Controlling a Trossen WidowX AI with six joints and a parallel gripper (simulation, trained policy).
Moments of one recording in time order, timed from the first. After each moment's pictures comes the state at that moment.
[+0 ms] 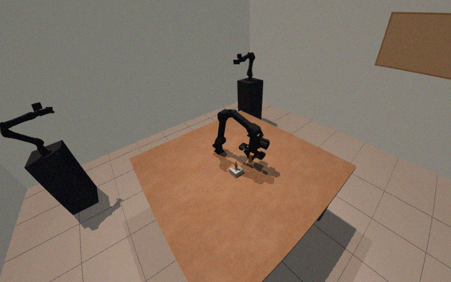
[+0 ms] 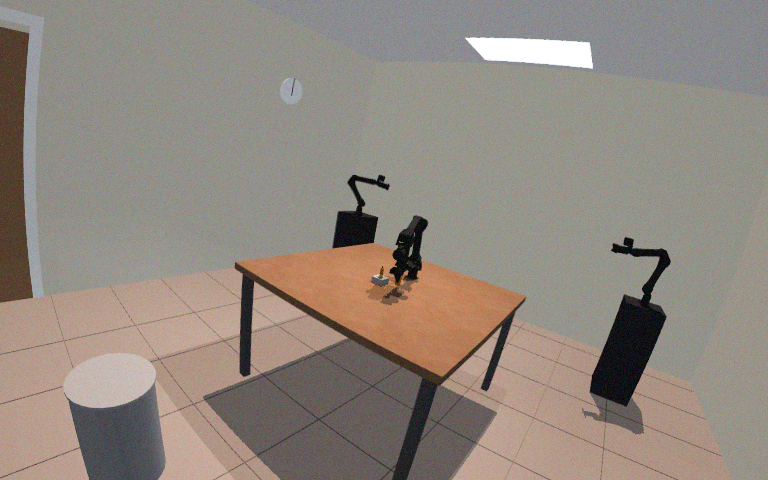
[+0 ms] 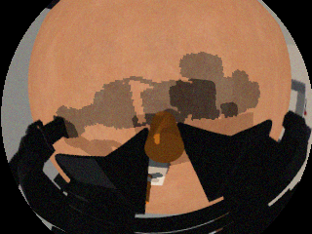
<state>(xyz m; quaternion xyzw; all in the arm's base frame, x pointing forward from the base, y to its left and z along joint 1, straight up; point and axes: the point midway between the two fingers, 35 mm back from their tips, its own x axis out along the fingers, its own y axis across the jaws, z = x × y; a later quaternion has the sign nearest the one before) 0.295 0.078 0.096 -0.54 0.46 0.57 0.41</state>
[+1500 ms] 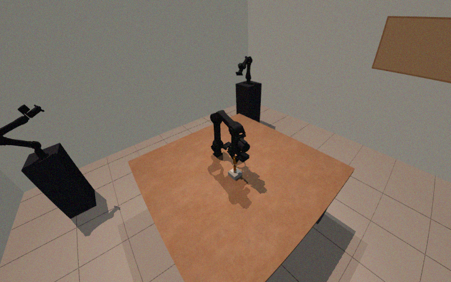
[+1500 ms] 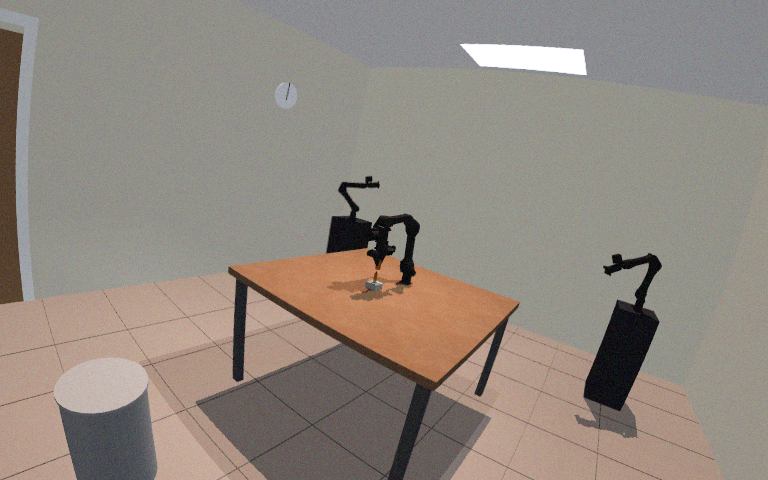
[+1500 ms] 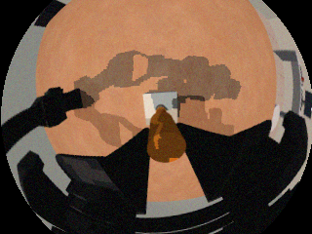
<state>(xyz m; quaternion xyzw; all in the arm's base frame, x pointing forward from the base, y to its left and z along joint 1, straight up) 0.280 -0.045 0.176 -0.50 0.50 0.53 0.47</state>
